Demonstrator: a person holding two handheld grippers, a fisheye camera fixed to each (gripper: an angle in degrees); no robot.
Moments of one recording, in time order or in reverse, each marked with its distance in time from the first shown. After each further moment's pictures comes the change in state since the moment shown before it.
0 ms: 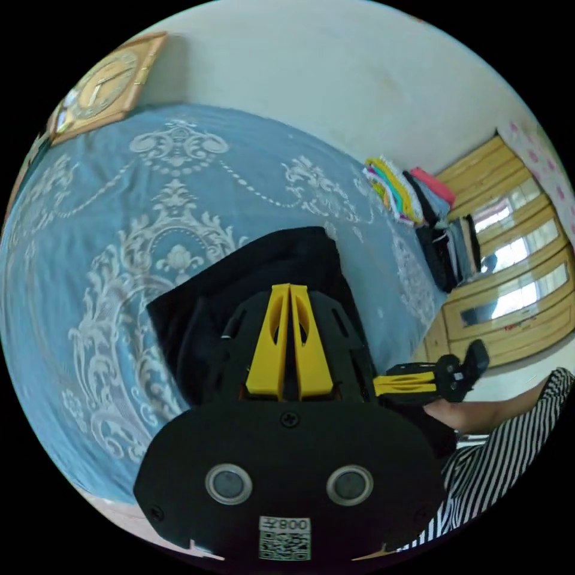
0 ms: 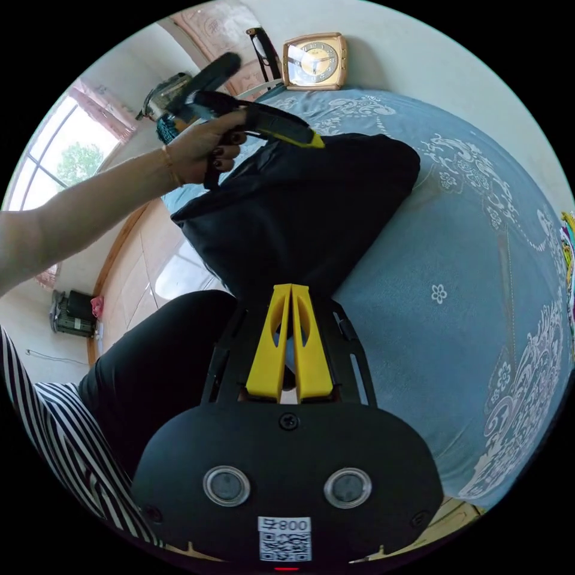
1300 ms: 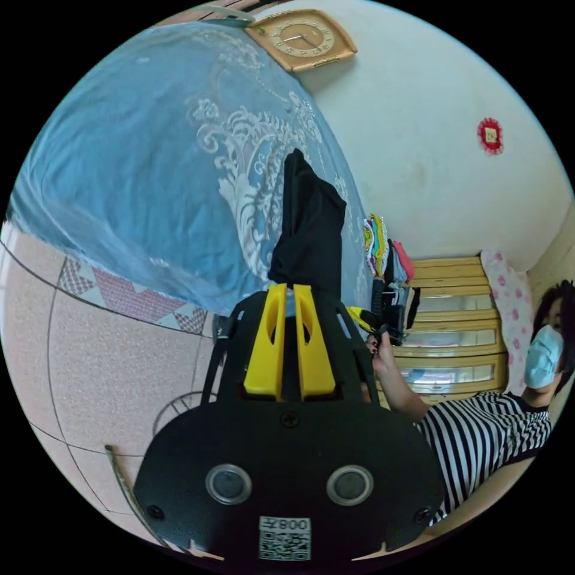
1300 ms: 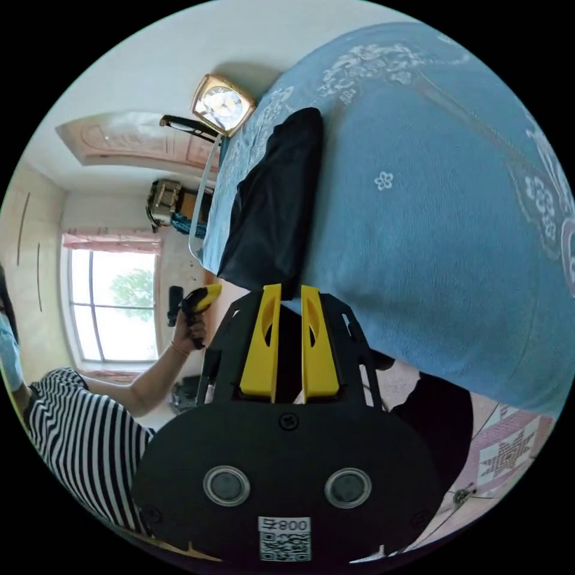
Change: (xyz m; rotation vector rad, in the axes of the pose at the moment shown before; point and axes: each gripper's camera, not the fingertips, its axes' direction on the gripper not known) left arm -0.132 0.300 -0.067 0.164 0.403 -0.565; right arm 0.228 0.103 -0.074 0.085 -0.495 0.509
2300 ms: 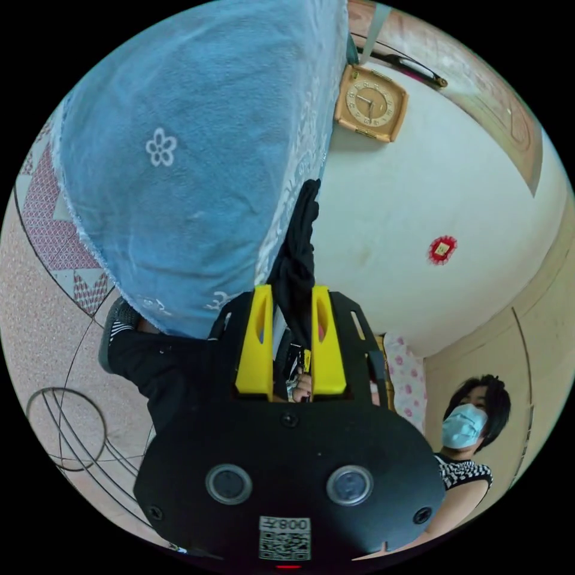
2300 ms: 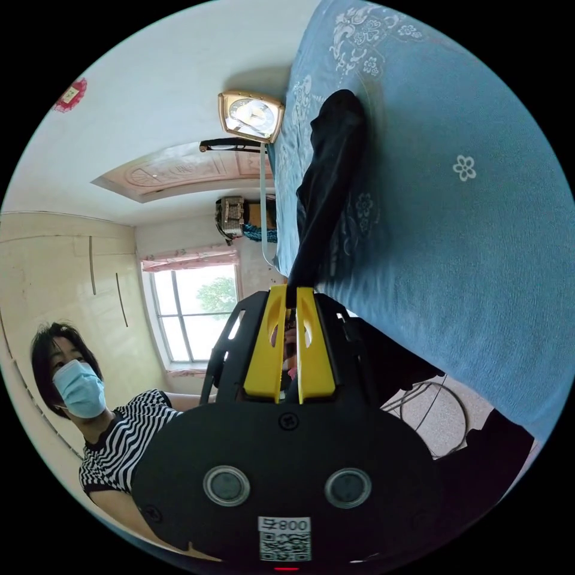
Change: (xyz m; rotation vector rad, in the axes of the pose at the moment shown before) left arm -0.135 0.035 0.065 0.227 0.528 -0.339; right arm 0.052 0.042 -0.135 -0.053 -0.464 0.105
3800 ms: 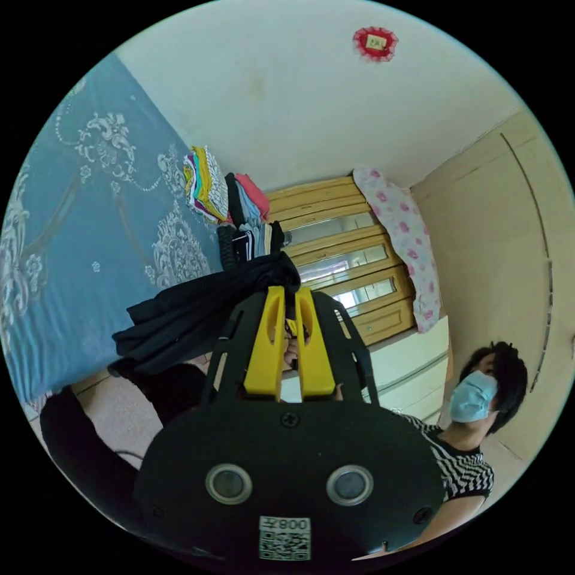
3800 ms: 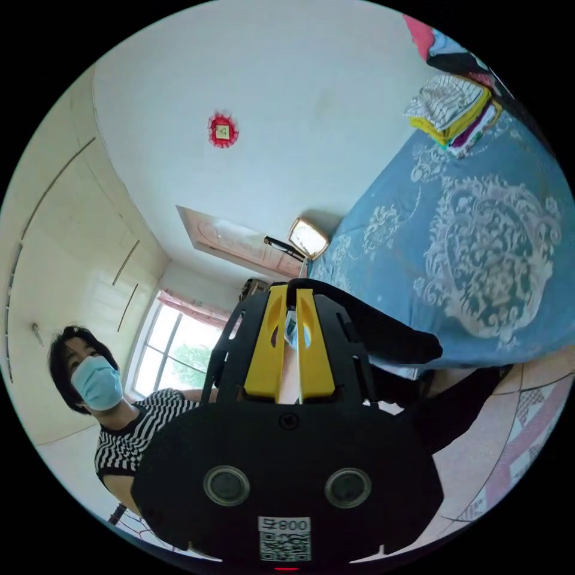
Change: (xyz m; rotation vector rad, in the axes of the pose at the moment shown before) left arm -0.058 0.161 0.528 -0.674 0.074 0.536; right arm -0.229 0.409 -0.501 0.556 0.042 -0.307
